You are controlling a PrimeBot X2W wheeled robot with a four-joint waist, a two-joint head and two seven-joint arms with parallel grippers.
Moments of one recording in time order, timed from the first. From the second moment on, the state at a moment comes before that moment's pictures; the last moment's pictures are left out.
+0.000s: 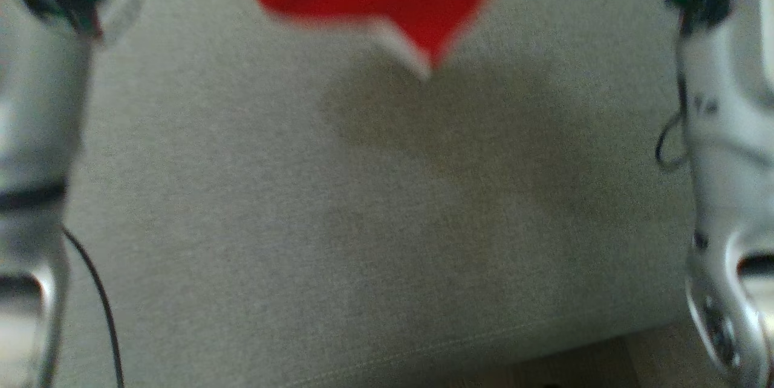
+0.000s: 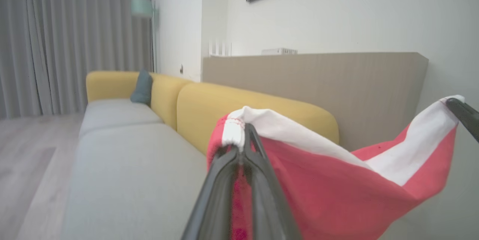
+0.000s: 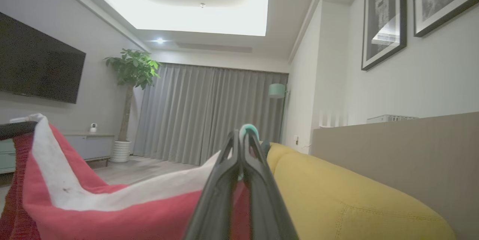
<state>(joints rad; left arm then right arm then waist) -1.11 0.28 -0.36 0.29 -0.59 -0.06 0.12 -1.04 -0.09 0.16 0.36 0.15 0.13 -0.18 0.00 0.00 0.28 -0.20</state>
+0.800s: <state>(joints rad) -0.82 0.25 -0.44 0.45 -0.66 -0.12 -0.25 -0.68 -0.07 0.14 0.27 0.27 0.13 -0.26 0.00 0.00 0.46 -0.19</state>
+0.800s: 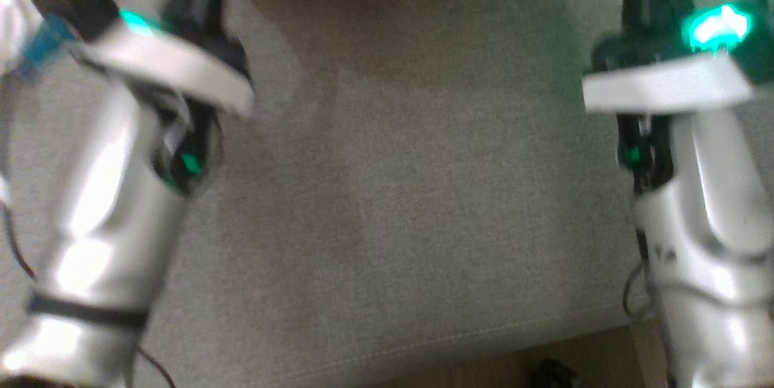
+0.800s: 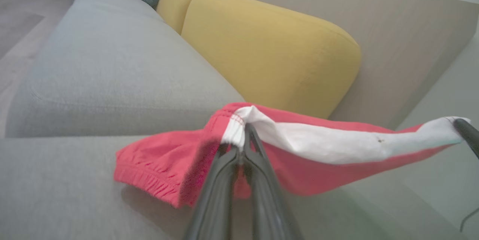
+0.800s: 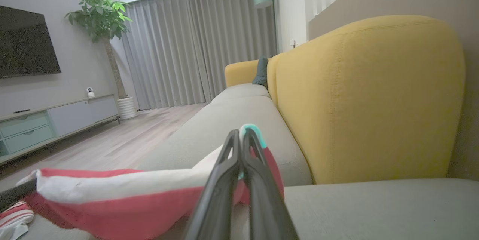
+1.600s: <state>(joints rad) 0.16 0.24 -0.54 -0.12 -0.71 0.02 -0.18 0.17 -0.04 -0.03 -0.11 0.16 0.13 -0.20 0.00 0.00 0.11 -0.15</state>
